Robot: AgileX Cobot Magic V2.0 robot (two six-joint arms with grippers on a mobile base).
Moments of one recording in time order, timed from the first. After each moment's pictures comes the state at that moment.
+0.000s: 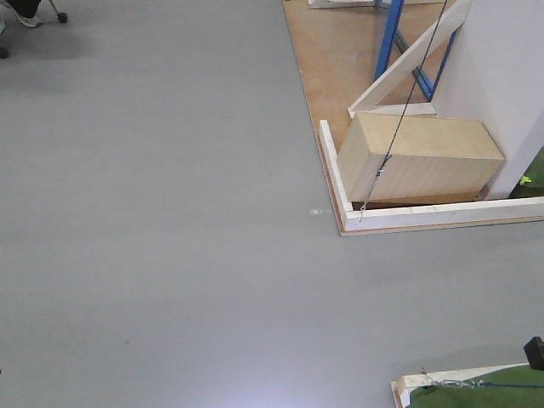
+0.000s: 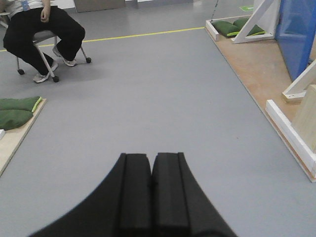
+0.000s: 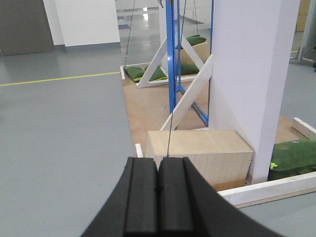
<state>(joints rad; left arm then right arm) 0.07 -0.01 0.03 0.03 0.34 0.03 -0.08 -0.01 0.03 -0.05 0.23 0.07</state>
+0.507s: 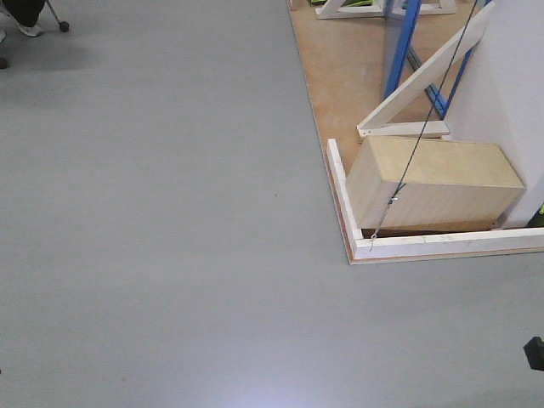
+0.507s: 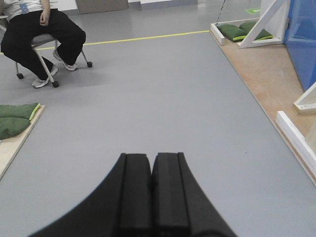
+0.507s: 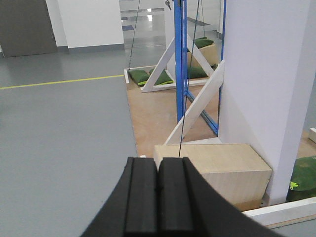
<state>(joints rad) 0.07 -0.01 0.03 0.03 0.34 0.03 -0.08 -0.01 0.03 -0.05 0.23 0.07</state>
